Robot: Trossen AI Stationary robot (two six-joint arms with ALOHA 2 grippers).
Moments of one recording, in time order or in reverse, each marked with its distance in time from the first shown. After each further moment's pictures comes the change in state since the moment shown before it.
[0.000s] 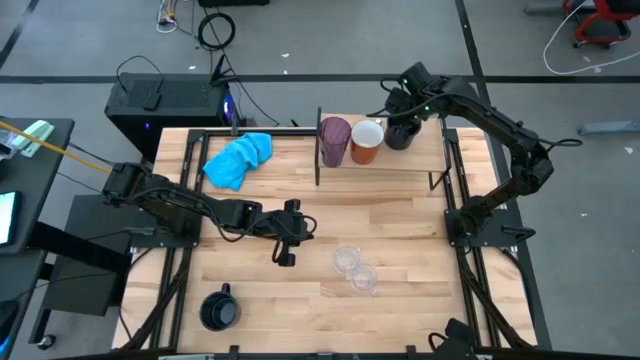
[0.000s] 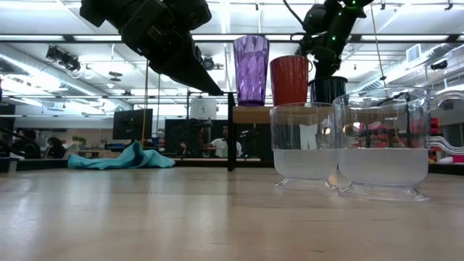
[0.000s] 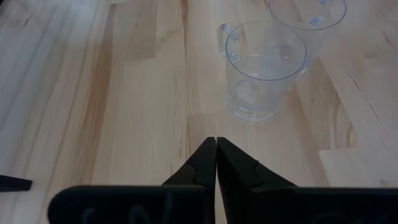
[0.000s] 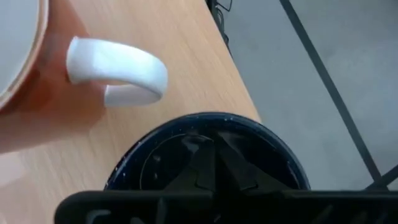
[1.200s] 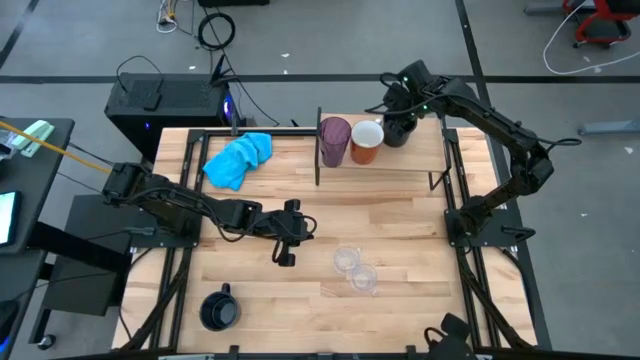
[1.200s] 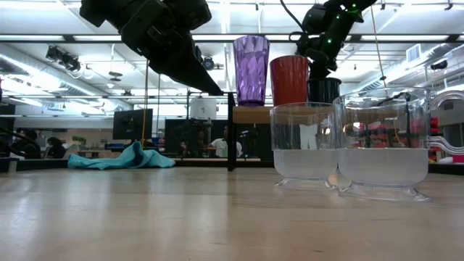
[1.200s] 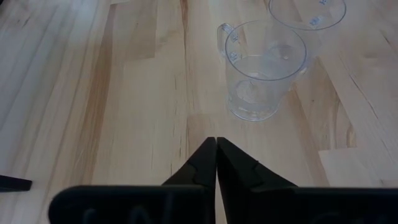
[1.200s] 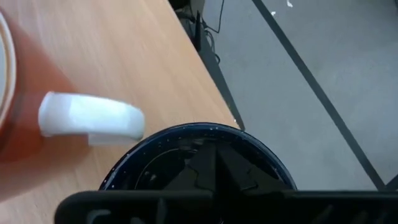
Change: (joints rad) left arm 0.000 0.000 0.000 0.000 0.000 0.000; right arm -0.007 0.000 -0.029 0.128 -0.005 0.044
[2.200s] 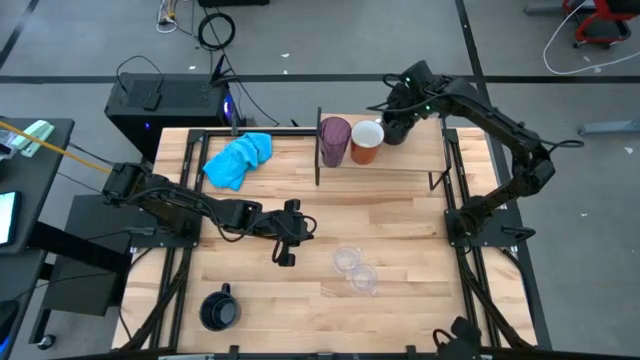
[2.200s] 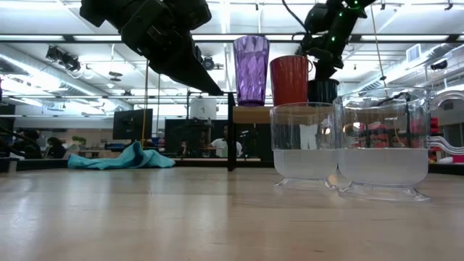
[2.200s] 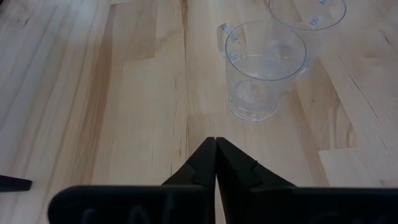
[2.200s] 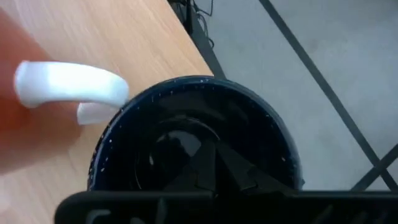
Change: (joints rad) left arm 0.000 0.000 0.000 0.000 0.000 0.000; right arm -0.007 -0.013 0.016 -0.079 0.047 0.040
